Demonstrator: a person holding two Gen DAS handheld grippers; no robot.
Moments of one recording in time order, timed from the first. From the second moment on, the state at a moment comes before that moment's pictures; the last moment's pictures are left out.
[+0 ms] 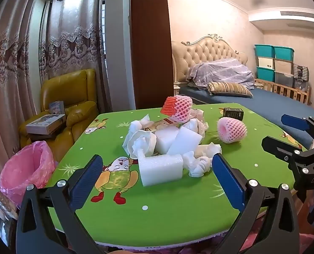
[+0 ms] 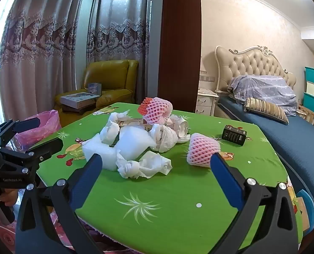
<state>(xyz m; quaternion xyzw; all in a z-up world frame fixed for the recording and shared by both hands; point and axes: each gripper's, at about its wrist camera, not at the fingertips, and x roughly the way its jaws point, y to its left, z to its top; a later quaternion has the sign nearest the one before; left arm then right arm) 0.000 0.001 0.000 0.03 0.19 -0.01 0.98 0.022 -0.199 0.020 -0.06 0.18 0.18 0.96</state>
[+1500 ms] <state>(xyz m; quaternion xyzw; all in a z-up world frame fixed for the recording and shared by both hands) 0.002 0.005 0.000 0.03 0.20 -0.01 0.98 0.020 -0.198 0.022 -0.06 0.18 0.18 0.96</state>
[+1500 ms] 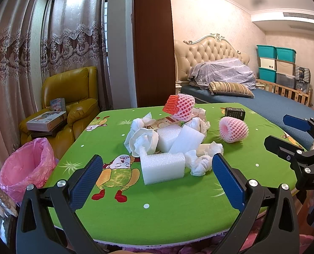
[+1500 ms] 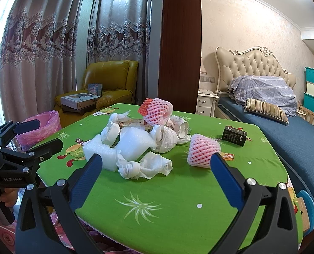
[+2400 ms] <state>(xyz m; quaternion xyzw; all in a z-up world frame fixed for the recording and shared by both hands) 0.002 0.005 0.000 0.03 0.20 -0.01 0.98 0.020 -0.196 0.022 -0.06 0.18 0.18 0.96</state>
